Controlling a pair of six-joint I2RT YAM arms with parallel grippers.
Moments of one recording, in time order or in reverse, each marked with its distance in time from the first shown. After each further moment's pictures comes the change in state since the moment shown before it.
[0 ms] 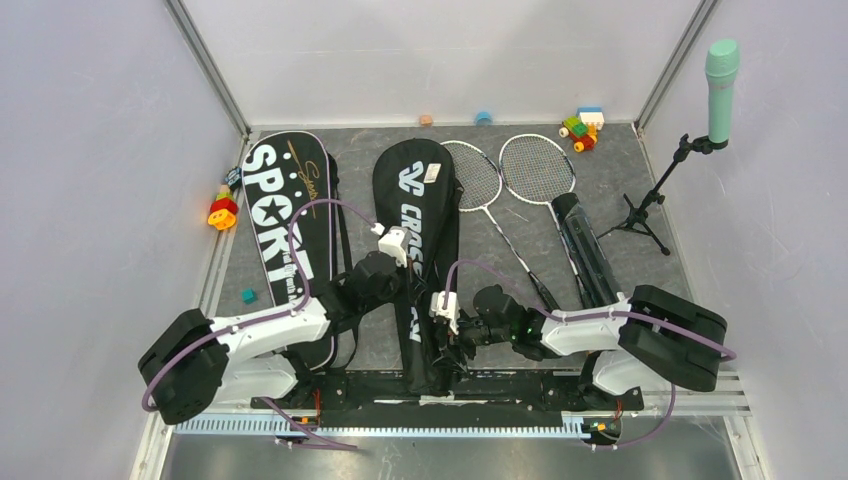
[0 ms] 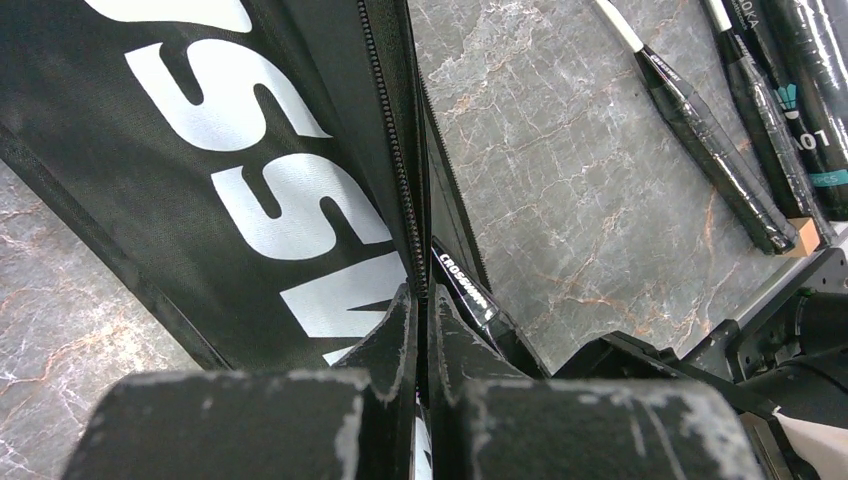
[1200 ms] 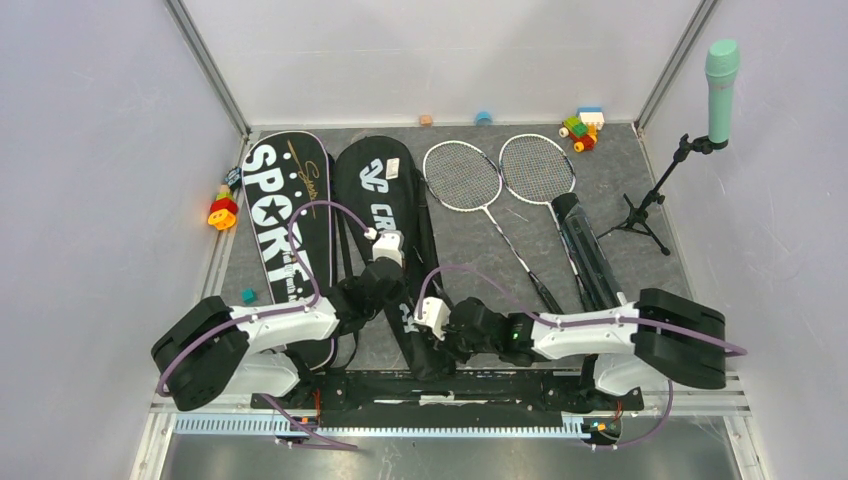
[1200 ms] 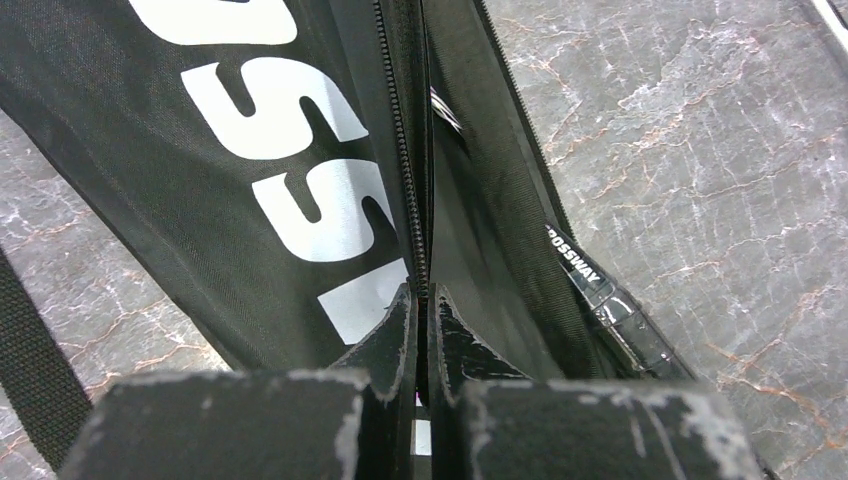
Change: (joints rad) left arm -0.003 0.094 -0.029 0.014 -0.269 0.029; right arm 0.172 0.015 0.169 -0.339 0.389 0.035
